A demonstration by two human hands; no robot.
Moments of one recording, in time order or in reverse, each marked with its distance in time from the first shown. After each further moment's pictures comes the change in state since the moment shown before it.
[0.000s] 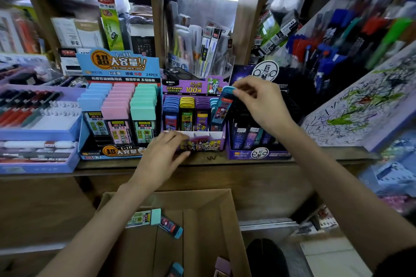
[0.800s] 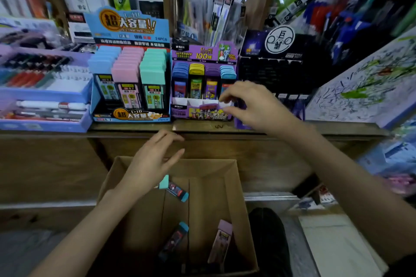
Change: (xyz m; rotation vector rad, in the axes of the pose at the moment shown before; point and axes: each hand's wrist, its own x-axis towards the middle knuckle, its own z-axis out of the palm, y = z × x) left_hand -0.083 0.004 -0.003 -0.260 -0.029 -0.113; right_hand -0.053 -0.010 0.020 -0.211 -0.392 -0.281
